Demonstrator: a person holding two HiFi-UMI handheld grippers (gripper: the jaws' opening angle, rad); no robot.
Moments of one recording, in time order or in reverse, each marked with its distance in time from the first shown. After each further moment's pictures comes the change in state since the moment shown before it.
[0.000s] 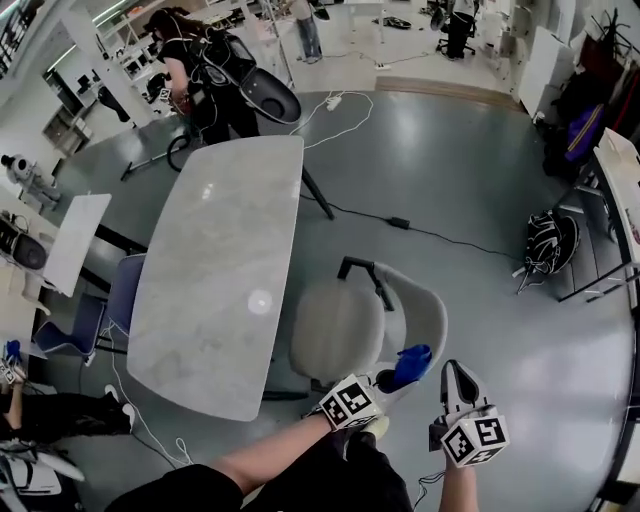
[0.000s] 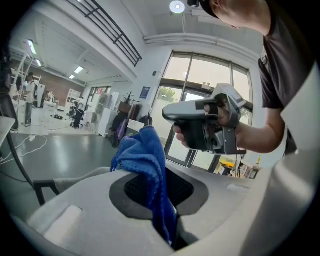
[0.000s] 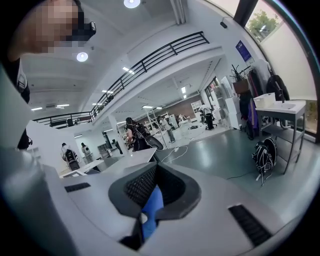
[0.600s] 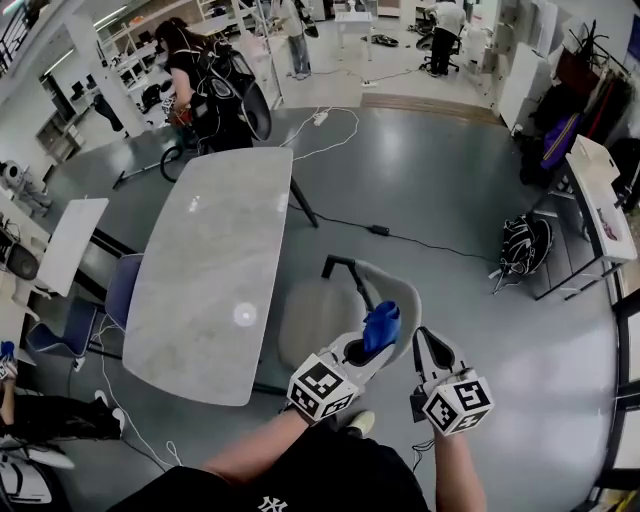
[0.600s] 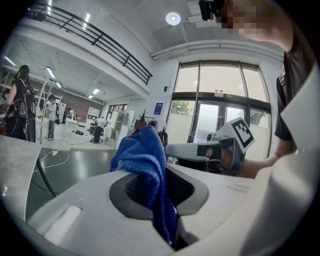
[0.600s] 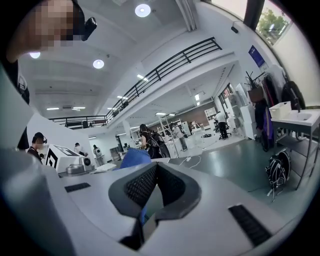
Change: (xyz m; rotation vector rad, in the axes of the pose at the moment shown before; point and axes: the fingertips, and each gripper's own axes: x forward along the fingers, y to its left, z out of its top) left arm -0.081 -0.046 0.137 0.002 -0.146 0.245; right arm -0.037 0.068 0.062 -0.083 -0.078 0.150
